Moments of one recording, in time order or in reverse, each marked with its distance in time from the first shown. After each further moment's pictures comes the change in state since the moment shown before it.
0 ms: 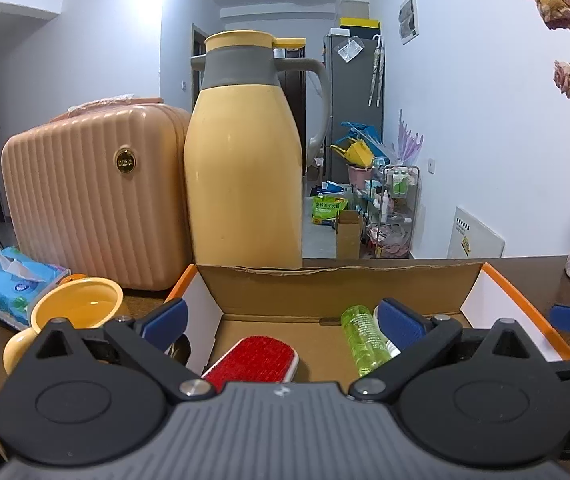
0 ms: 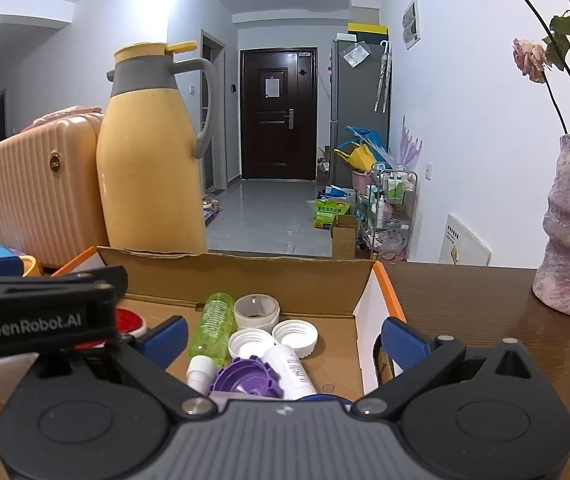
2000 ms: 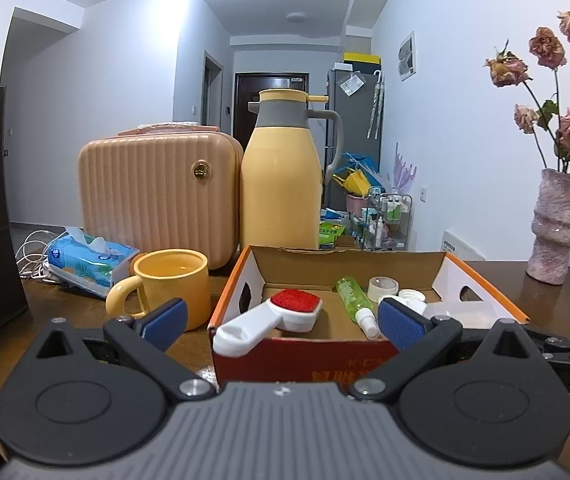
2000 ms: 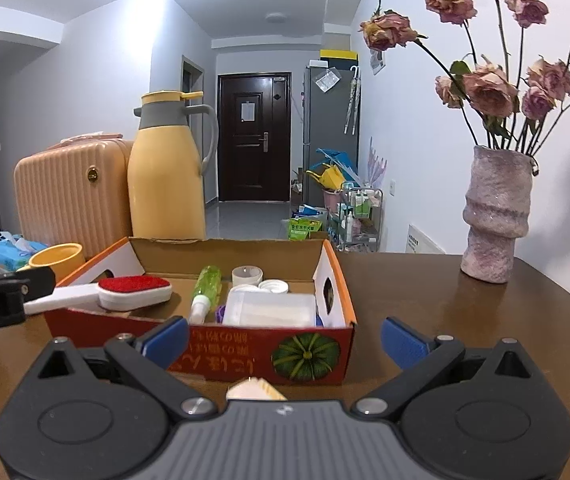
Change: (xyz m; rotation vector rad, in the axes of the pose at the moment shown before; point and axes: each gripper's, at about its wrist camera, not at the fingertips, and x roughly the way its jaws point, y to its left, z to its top) left arm -0.151 0.047 -0.055 -0.030 -0.098 -0.020; right arm -0.159 0.002 -0.063 0.024 -0.076 -0.075
